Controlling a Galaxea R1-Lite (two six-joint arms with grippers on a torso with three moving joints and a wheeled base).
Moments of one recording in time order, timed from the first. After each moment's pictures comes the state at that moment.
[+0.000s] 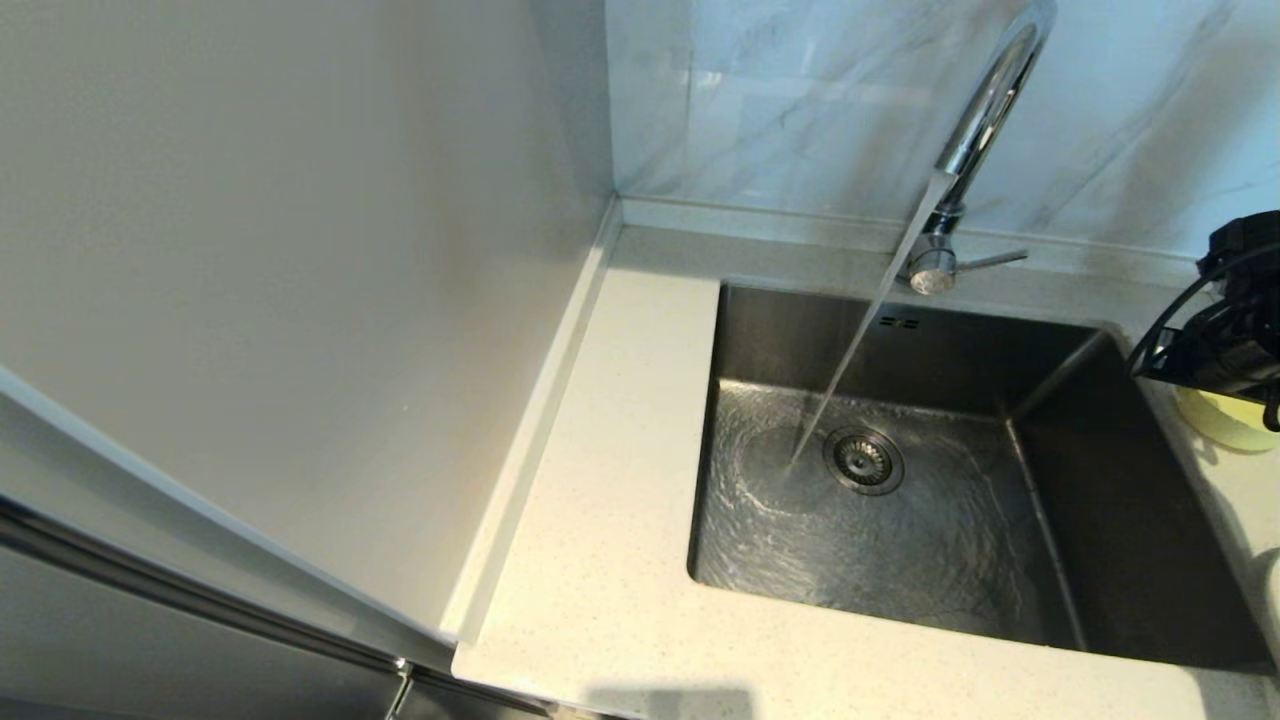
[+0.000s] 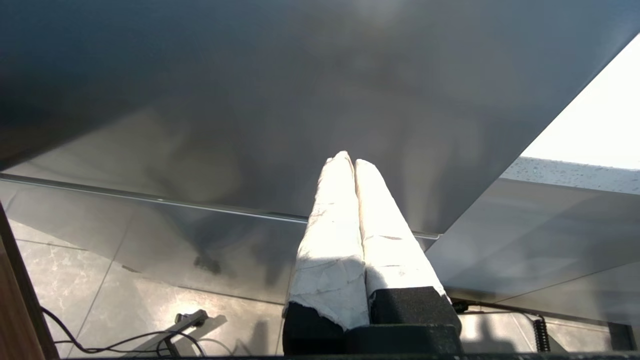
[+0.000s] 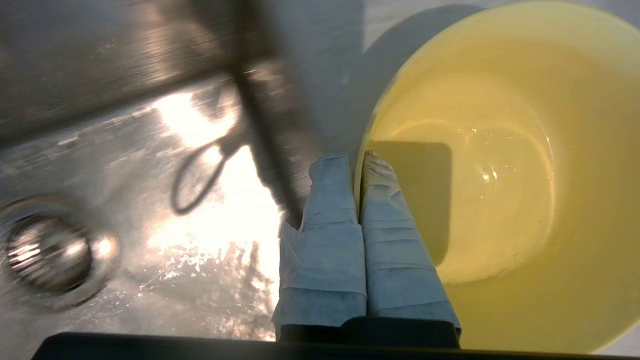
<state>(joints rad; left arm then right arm) 0.00 0.00 0.00 0.00 0.00 0.00 -0.33 2.08 -1.73 0.36 -0.23 0.22</state>
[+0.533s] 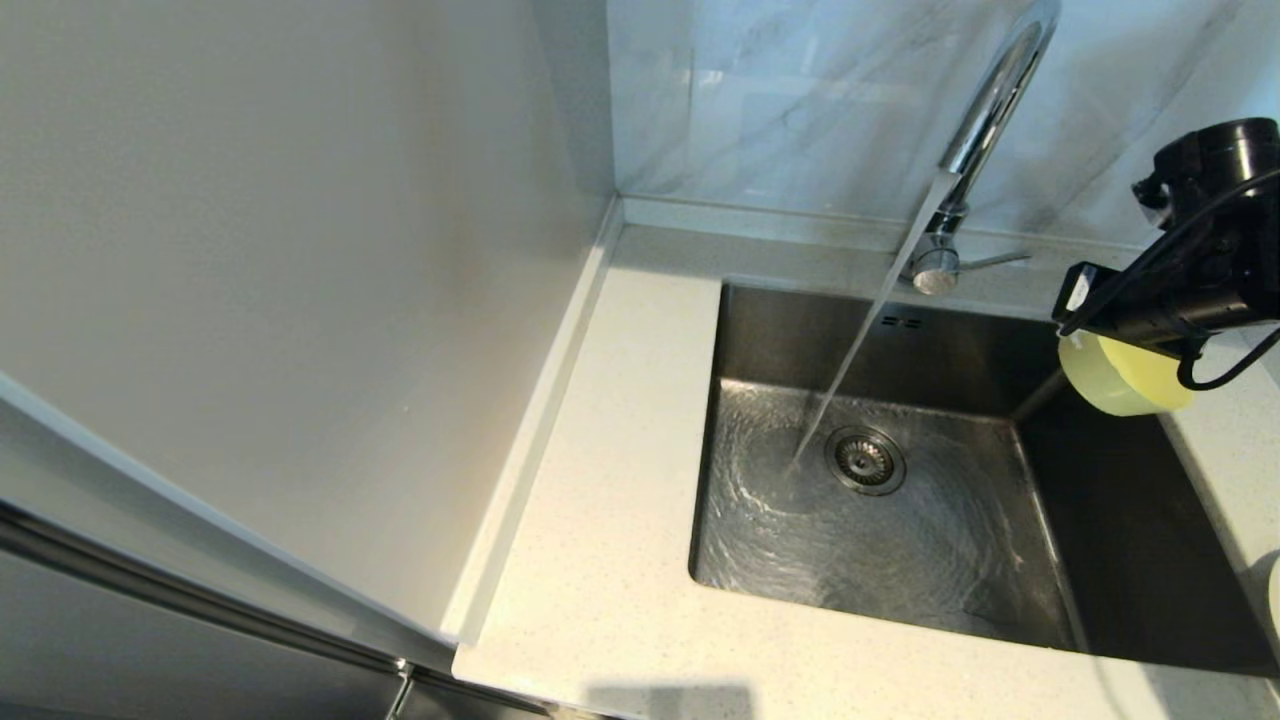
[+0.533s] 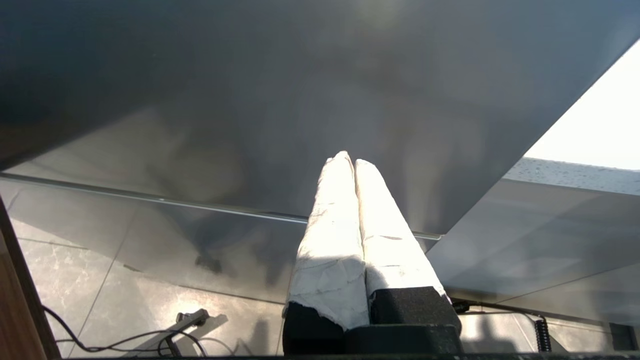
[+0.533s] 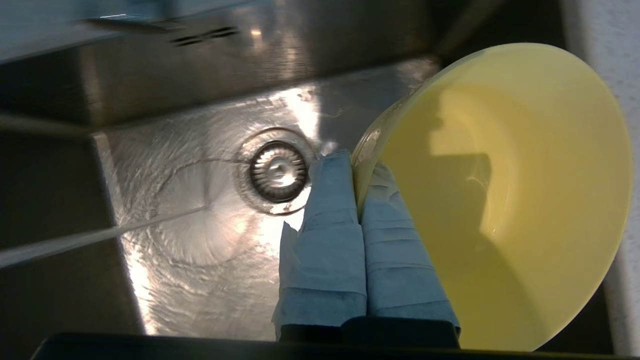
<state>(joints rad) 0.00 0.00 0.00 0.00 0.00 0.00 -0.05 1.82 -1.62 0.37 -0.20 0.38</state>
